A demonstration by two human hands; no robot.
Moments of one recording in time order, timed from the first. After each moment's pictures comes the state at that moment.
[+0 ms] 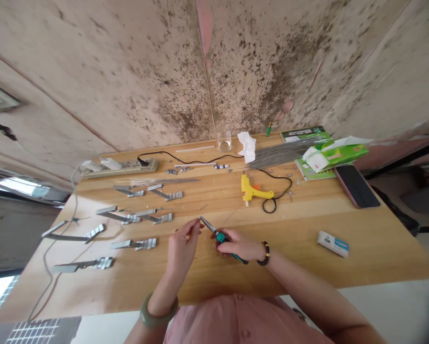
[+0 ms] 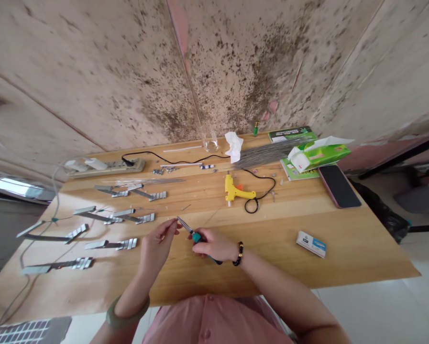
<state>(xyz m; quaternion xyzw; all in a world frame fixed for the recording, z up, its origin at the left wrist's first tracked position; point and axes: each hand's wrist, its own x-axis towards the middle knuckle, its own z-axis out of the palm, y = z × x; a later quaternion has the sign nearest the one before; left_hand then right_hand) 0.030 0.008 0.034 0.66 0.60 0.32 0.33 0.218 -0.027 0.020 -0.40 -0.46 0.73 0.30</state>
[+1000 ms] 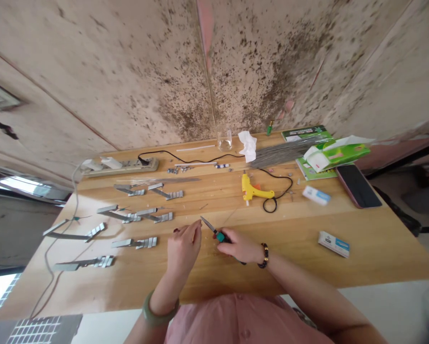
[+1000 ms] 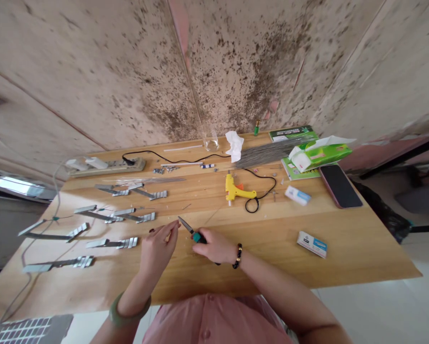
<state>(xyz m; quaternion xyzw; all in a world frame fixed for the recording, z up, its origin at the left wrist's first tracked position) 0.027 0.009 0.030 0.83 0.48 0.28 -0.01 0.216 -0.030 0.019 -0.49 -0.59 0.59 0.26</state>
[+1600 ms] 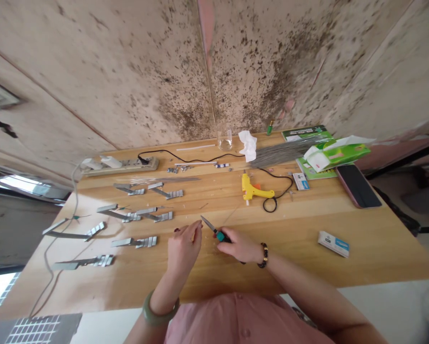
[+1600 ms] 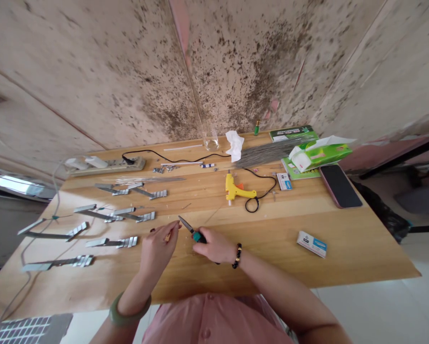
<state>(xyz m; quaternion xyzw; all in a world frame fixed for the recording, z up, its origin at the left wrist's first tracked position) 0.028 0.007 0.031 0.82 0.50 0.27 0.02 0.216 -0.030 0.019 -0.50 -0.61 0.55 0.26</state>
